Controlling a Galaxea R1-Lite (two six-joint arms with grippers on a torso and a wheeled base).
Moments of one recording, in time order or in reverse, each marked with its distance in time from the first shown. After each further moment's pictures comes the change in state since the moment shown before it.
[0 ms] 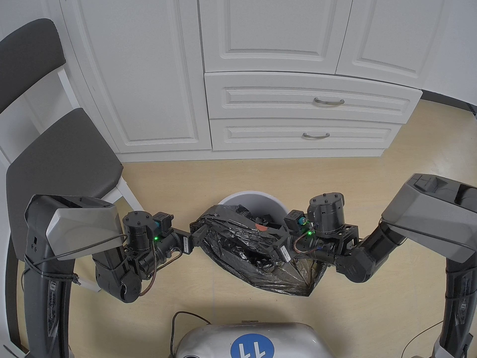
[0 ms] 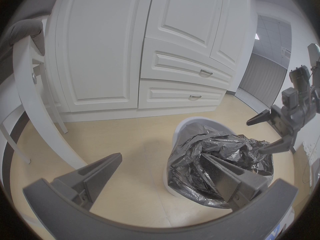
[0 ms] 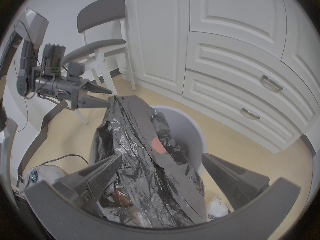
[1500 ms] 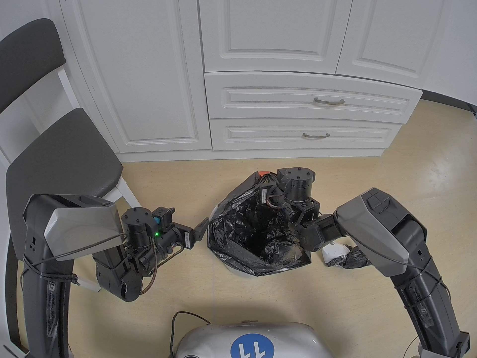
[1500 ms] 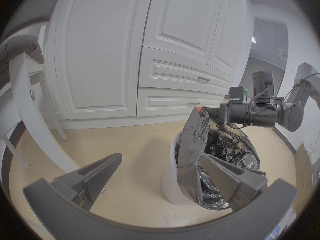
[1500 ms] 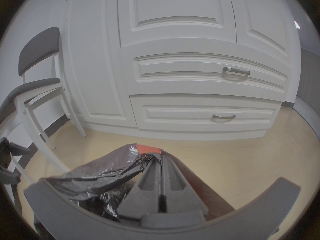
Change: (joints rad) left arm -0.008 -0.011 -0.011 -0.039 0.002 0.009; right arm -0.054 0.429 -0.811 -0.006 -0.296 0.292
